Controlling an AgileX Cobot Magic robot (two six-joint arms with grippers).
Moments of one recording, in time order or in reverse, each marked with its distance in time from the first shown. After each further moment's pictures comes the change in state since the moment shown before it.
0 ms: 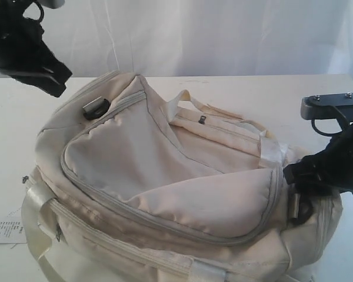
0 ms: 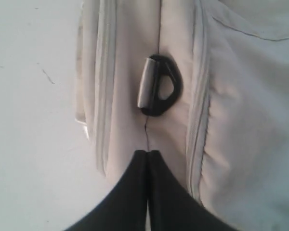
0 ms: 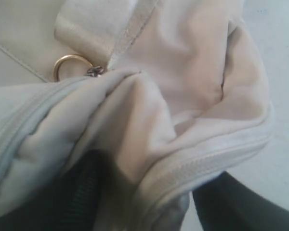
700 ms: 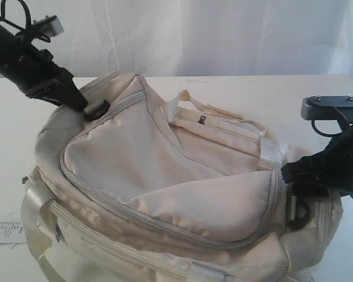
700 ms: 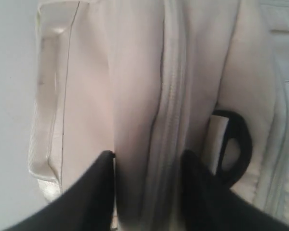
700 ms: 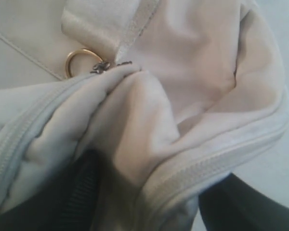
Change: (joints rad) left arm 0.224 0.305 -0.063 -0.446 0.004 0.332; right arm 0.000 0.000 0.000 0.055 0.028 0.000
